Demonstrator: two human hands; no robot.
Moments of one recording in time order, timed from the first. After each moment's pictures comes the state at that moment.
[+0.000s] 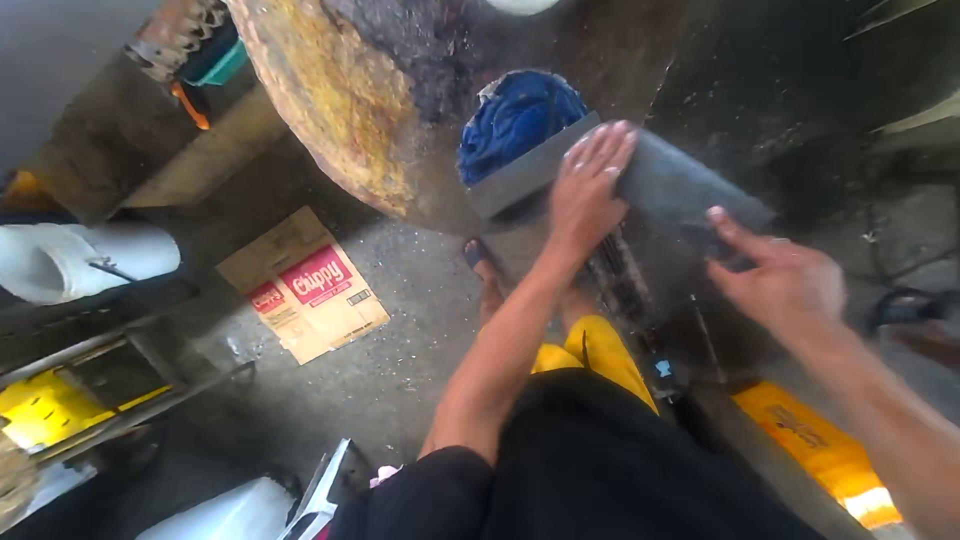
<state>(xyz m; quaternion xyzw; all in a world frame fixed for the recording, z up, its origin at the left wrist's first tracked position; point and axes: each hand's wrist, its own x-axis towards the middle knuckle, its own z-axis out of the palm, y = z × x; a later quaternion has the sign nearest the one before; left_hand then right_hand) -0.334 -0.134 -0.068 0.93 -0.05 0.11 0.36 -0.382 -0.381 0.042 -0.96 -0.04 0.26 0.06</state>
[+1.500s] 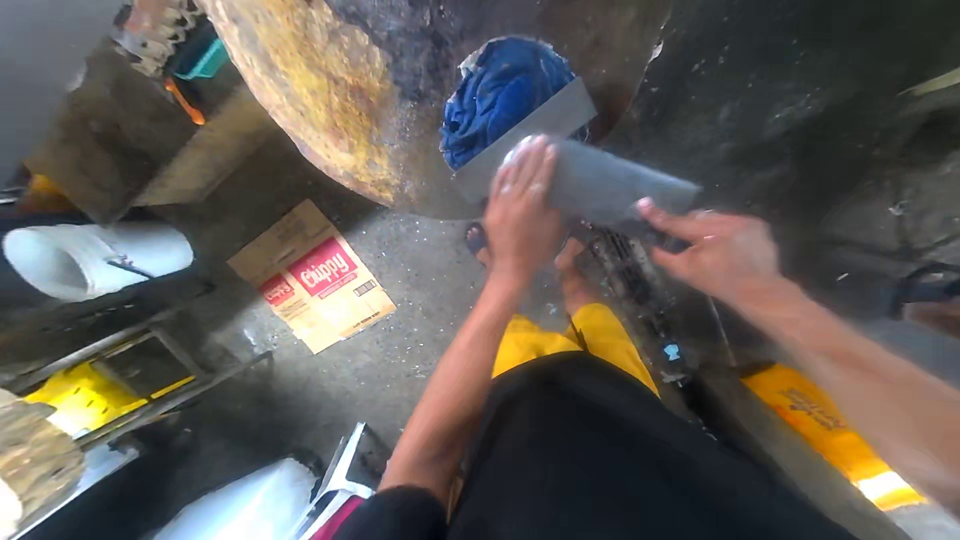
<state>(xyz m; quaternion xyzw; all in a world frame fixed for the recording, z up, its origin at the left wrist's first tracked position) -0.382 -0.085 -0.051 0.96 0.01 0.05 0.28 -0.380 -0.349 0.019 -0.94 -0.14 0.28 0.12</state>
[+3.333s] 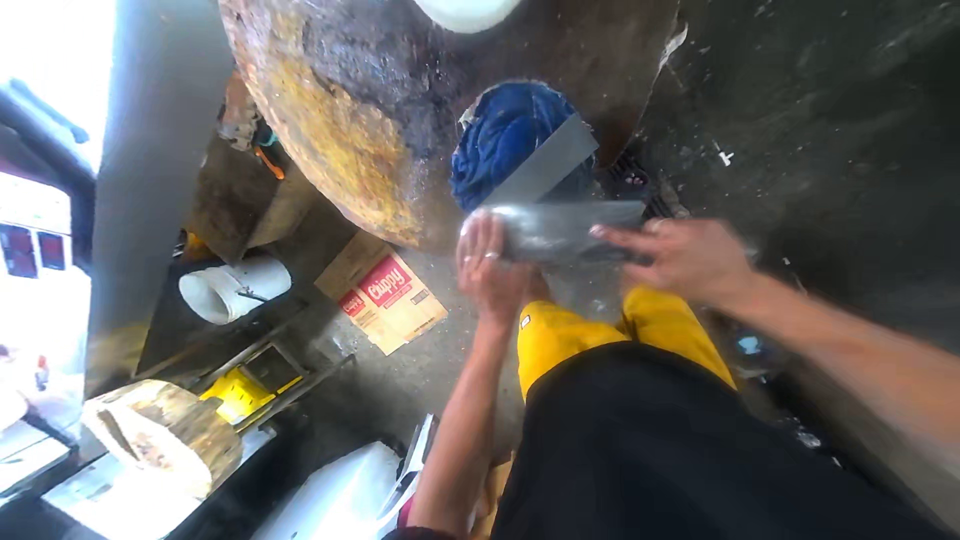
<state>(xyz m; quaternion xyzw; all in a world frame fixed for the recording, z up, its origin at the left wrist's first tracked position) -0.419 -0.031 -0.047 0.97 0.05 0.09 0.20 -0.359 -0.317 -0.029 -0.90 -0.26 0.28 0.22</state>
